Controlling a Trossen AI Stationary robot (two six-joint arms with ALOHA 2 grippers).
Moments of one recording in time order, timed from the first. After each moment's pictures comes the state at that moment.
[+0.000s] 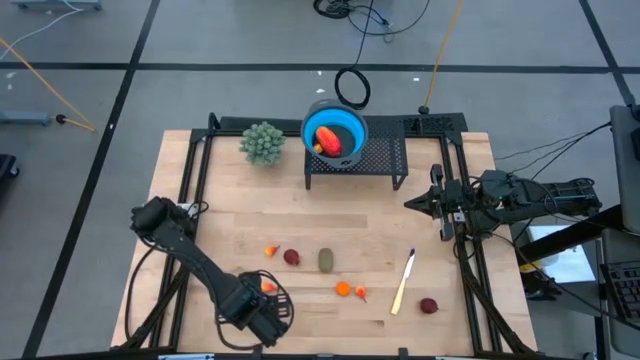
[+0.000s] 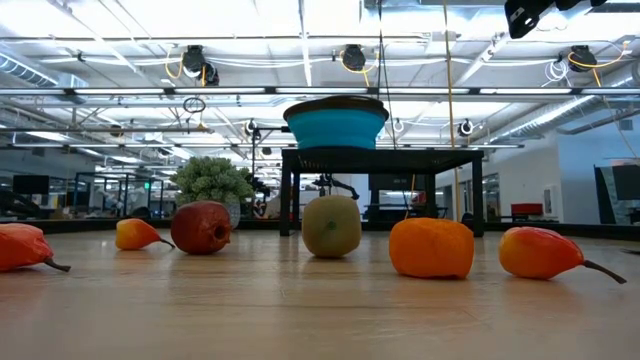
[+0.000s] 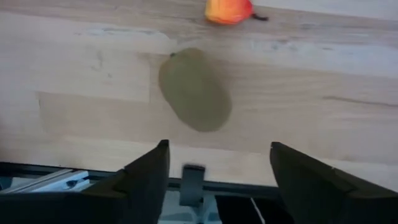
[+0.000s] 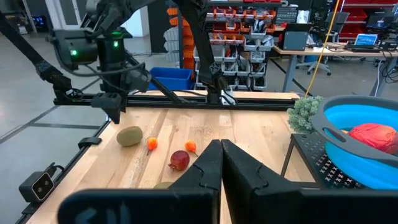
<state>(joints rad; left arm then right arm) -0.70 1.93 1.62 -1.22 0.09 -2.39 0.11 0.48 0.61 -0.23 0.05 0.01</state>
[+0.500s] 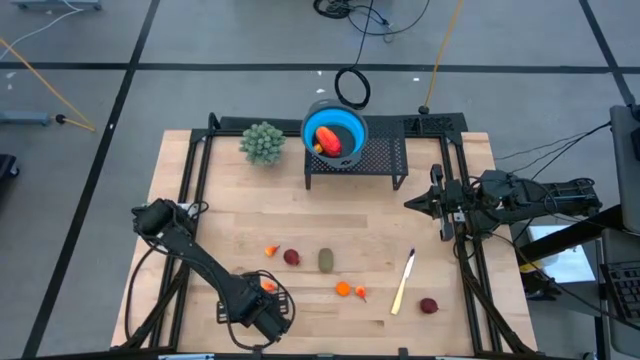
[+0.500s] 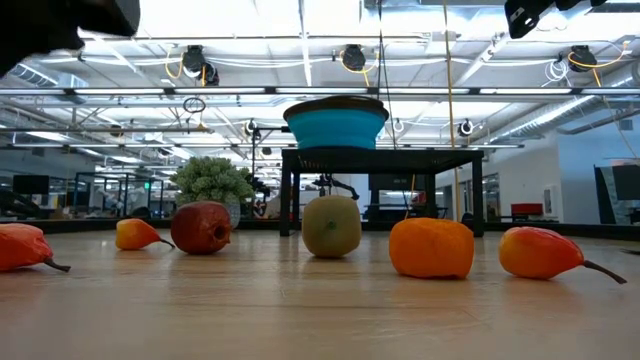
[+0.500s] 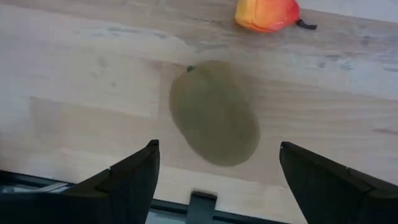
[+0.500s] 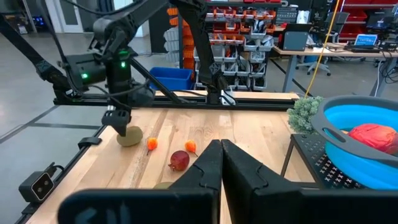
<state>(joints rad) -0.68 1.94 1.49 -1.10 0.16 -2.42 0.11 0.48 0.61 -0.23 0.05 0.01</state>
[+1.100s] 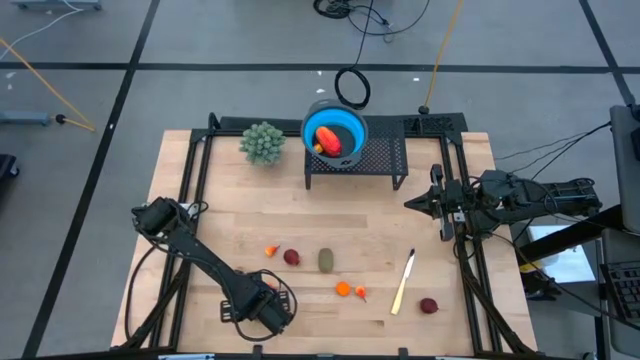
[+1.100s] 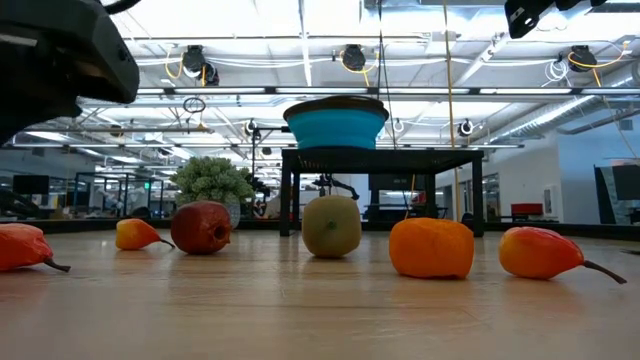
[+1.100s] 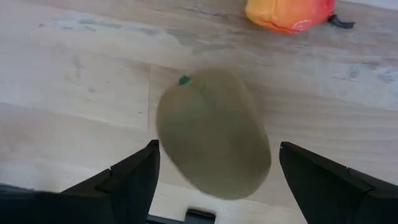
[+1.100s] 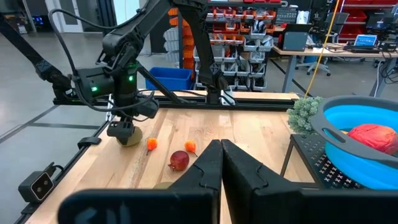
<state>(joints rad) -0.66 1.94 1.36 -0.93 0.21 -2.41 0.11 0.48 0.61 -0.23 0.05 0.01</state>
